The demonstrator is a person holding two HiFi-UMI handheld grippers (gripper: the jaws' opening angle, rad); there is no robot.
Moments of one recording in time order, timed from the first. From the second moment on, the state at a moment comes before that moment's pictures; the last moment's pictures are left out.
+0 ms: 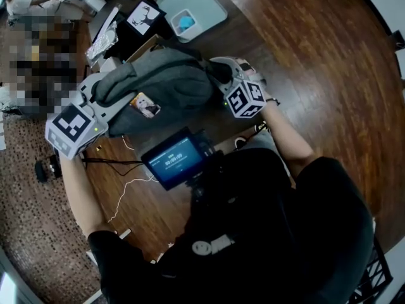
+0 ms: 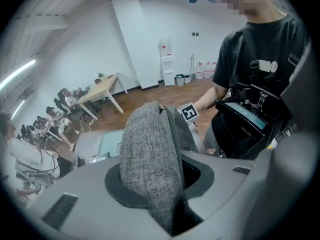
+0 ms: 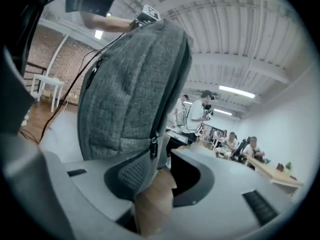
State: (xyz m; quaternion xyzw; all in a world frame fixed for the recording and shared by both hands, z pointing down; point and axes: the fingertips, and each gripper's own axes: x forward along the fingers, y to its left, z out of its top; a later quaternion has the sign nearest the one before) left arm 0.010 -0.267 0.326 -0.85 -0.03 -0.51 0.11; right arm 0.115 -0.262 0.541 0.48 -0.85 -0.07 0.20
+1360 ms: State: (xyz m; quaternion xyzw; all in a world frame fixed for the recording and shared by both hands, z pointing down) left arm 0.010 -0.266 0.336 -0.85 -0.02 -0.51 0.11; right arm 0.116 -0.241 0.558 0.41 -0.90 -0.02 0.14
